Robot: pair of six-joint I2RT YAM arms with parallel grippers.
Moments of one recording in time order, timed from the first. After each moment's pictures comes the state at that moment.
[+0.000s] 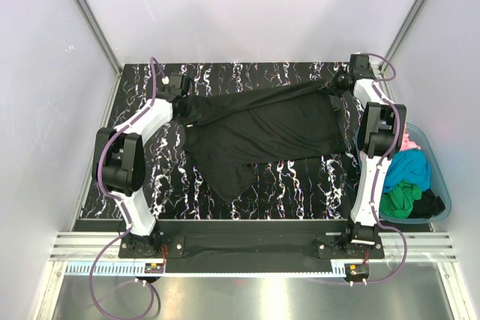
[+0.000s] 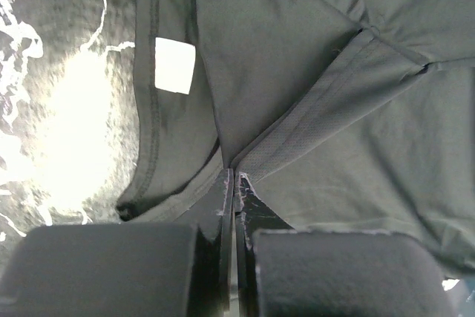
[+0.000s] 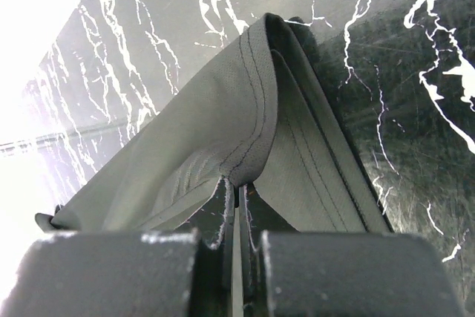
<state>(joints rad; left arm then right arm) -0.23 1.82 1.36 -0.54 -0.04 -0.57 -0.11 2.37 1.92 -0.33 -0.34 0.63</state>
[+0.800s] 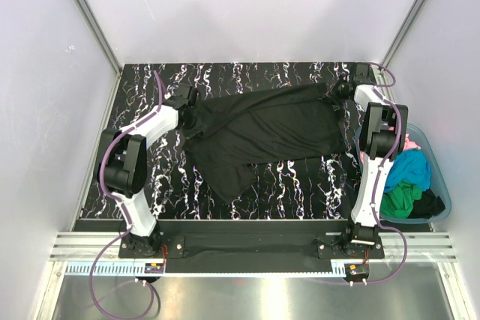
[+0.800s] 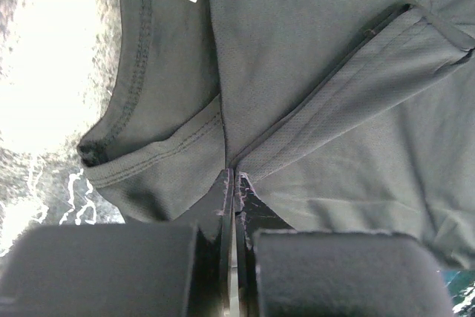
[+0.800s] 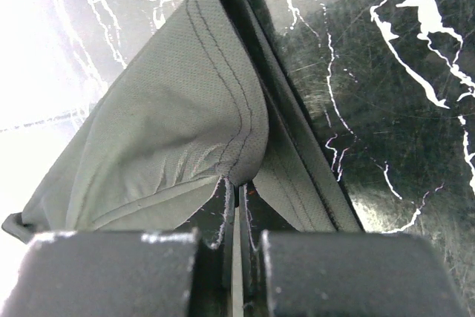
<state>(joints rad) -0.28 1.80 1.26 -0.58 -0.04 -0.77 -0.12 2.33 1.78 -0.30 -0.34 0.59</state>
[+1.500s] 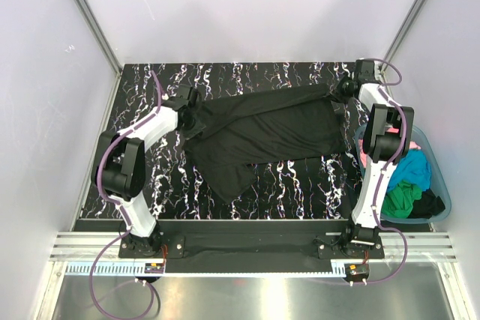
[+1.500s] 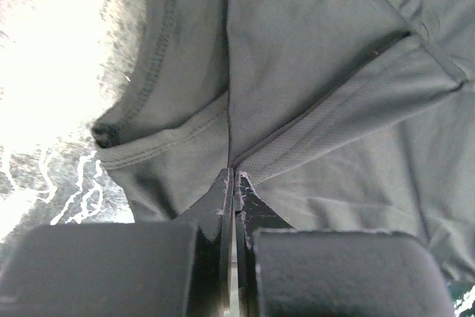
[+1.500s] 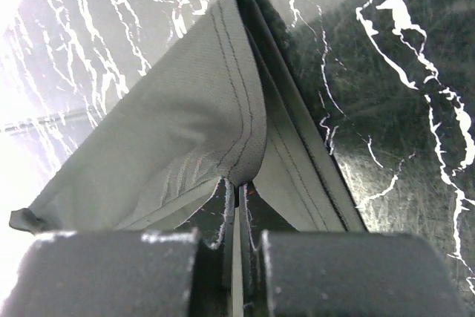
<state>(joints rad) -0.29 1.77 1.25 -0.60 -0.09 -0.84 -0.14 2.25 1.75 -0.32 -0.33 0.56</state>
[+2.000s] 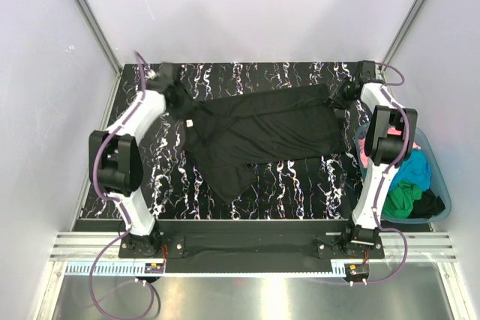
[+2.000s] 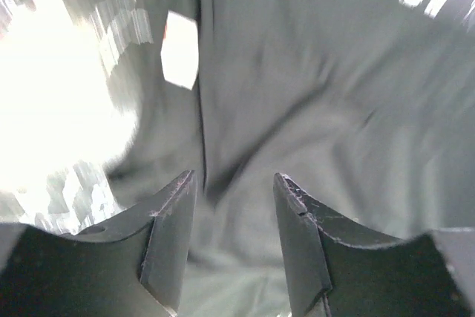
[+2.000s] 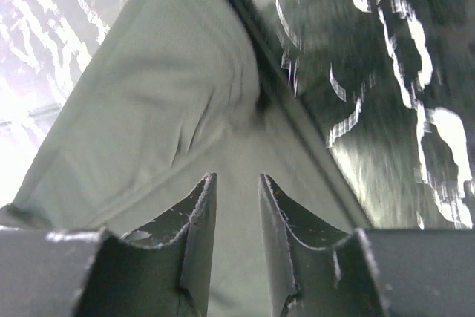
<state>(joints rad) -0.20 1.79 1.45 -0.68 -0.04 -0.74 -0.14 2.21 1.71 -0.45 -0.28 0.57</state>
